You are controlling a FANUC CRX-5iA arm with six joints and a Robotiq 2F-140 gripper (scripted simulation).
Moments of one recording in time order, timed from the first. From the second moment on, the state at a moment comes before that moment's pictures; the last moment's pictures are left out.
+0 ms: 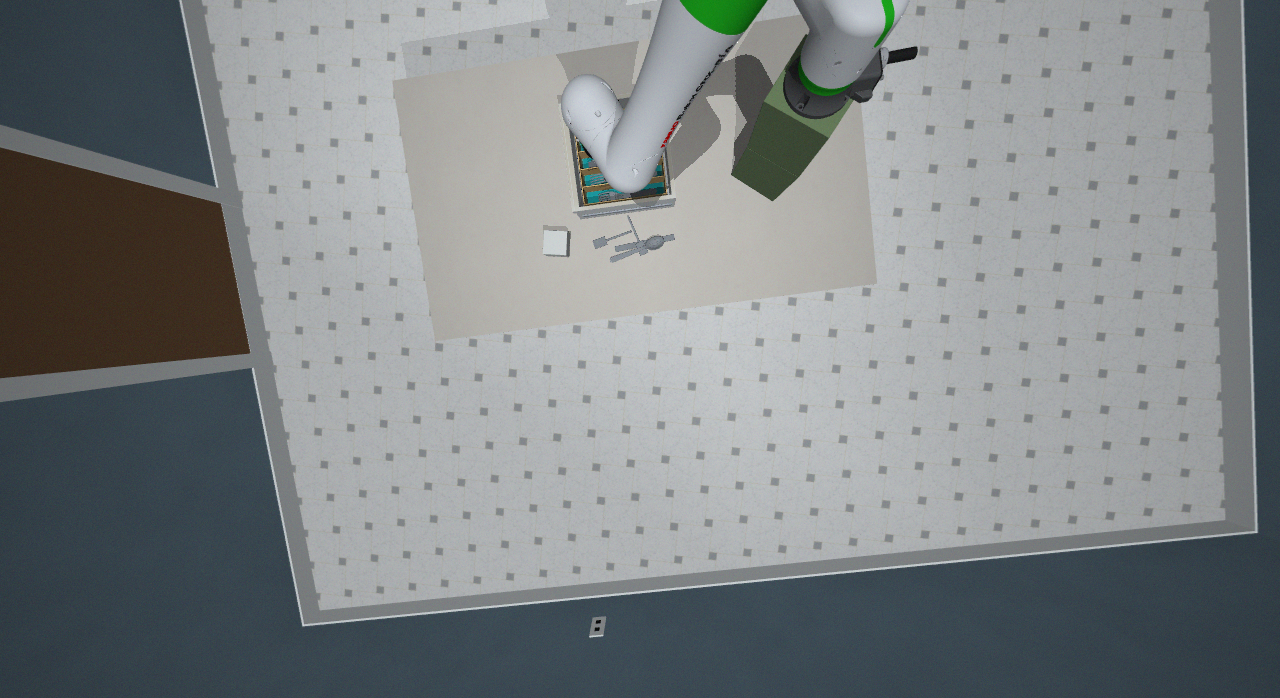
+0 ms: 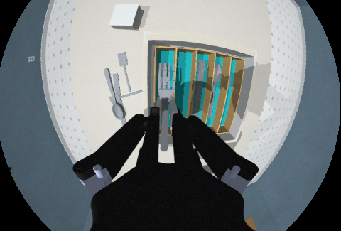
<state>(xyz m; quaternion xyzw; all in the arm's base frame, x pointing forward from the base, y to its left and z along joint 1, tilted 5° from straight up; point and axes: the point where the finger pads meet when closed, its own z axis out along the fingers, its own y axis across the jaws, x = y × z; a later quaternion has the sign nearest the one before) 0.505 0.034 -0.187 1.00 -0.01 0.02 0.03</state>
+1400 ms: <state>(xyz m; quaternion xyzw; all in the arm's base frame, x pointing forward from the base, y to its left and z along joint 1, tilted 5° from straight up) 0.507 0.035 -0.198 1.00 -0.01 -0.01 0.03</state>
